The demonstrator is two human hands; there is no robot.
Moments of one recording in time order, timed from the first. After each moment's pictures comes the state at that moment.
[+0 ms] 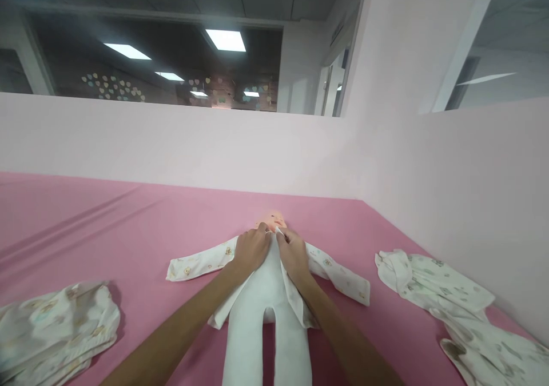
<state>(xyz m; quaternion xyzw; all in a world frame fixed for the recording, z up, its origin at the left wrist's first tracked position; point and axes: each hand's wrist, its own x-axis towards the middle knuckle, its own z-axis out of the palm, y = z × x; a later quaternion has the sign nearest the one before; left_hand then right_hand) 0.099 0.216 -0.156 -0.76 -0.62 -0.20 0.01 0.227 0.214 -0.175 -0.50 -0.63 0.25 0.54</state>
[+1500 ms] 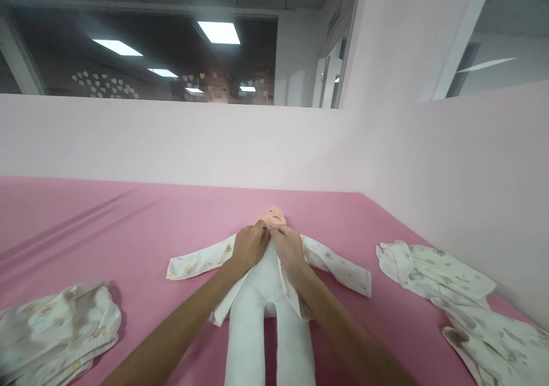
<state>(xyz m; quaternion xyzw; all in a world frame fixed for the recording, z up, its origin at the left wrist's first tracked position) 0.092 0.219 -0.162 -0.76 -0.60 -0.26 -0.02 0.206 0.203 -0.163 -0.49 -0.55 0.35 0.57</state>
